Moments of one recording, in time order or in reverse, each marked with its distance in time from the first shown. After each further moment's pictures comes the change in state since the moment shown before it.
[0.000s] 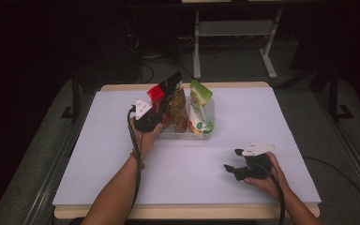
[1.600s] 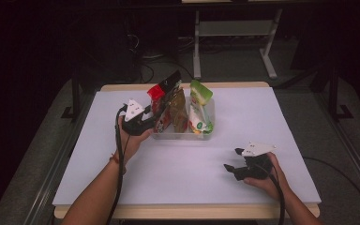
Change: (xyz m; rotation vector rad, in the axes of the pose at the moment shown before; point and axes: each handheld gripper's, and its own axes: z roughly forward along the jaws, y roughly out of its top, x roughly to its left) left arm 0.007 0.024 -0.045 0.103 -0.090 0.166; right arm 0.003 0.003 -0.002 -0.003 -0.020 -0.021
